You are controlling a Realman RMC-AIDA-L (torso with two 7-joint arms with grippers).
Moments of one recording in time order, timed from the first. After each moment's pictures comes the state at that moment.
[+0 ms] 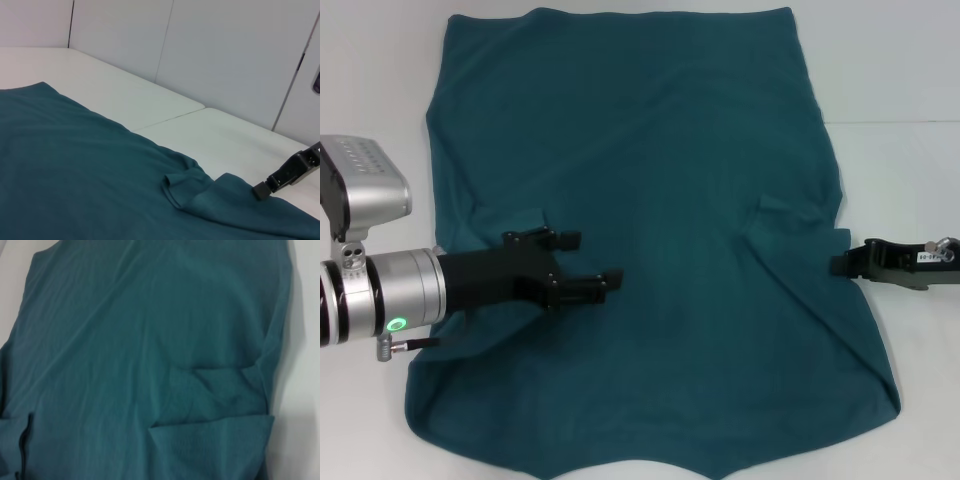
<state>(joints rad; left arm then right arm) -0.52 -2.16 0.82 0.72 1.95 1.29 -1.48 0.62 1.99 -0.85 -0.57 -2.19 -1.08 2.43</state>
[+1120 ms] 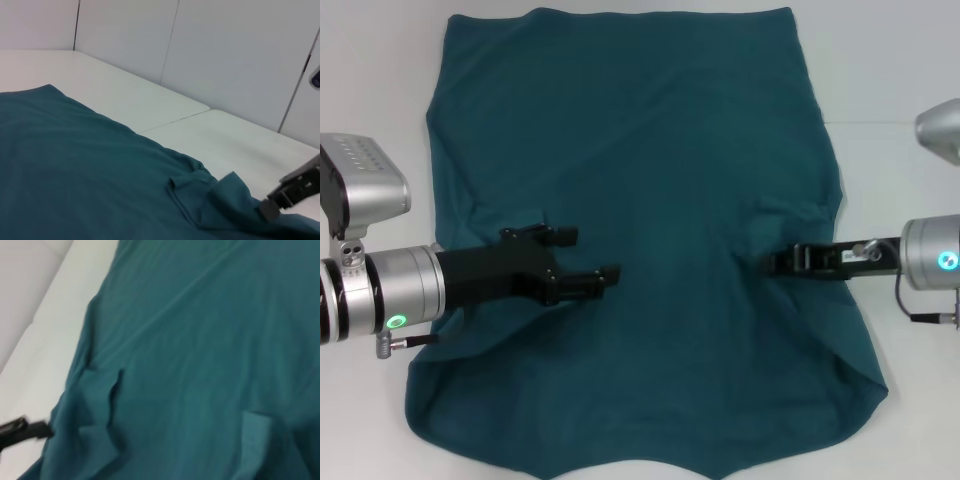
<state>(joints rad) -0.52 -2.16 0.82 0.72 1.95 1.27 -1.48 0.70 2.06 -0.86 -0.57 -2.17 -1.16 2.29</state>
